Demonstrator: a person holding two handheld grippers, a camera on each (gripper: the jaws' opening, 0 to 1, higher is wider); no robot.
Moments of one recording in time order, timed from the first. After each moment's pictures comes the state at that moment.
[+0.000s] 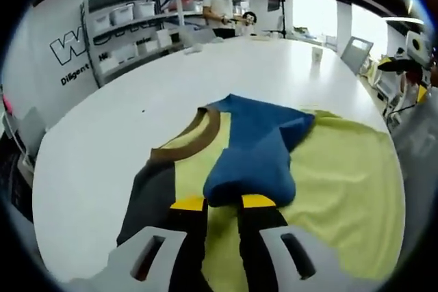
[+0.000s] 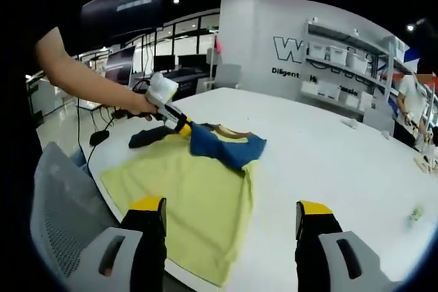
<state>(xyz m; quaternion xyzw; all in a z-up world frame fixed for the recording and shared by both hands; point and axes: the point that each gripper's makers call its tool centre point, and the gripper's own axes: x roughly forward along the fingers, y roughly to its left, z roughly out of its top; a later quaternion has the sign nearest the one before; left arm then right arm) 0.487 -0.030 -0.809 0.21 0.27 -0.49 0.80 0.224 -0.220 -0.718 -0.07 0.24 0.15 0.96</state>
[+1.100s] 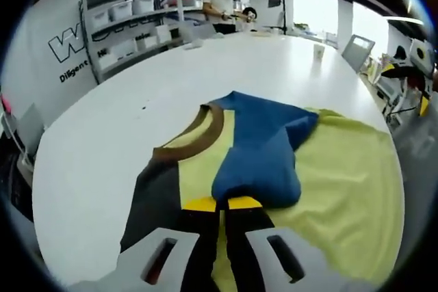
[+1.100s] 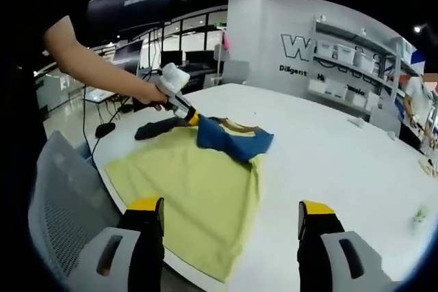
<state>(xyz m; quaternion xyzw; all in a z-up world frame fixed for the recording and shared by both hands) 0.493 -0.027 -0.811 0.21 0.28 -0.49 0.80 0.217 -0.215 -0.731 -0.07 0.25 0.17 0.95</state>
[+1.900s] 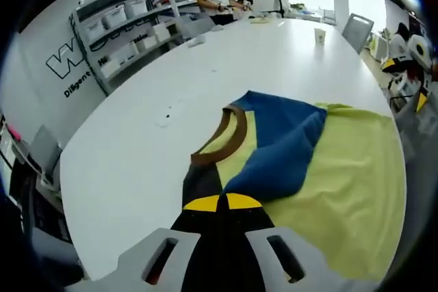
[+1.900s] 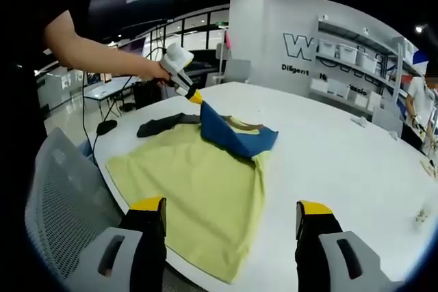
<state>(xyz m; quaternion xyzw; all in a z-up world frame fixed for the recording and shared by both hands) 0.506 0.000 -0.755 0.30 0.28 -0.46 0.79 0.217 -0.206 -0.738 -0.08 0.25 0.18 0.95</state>
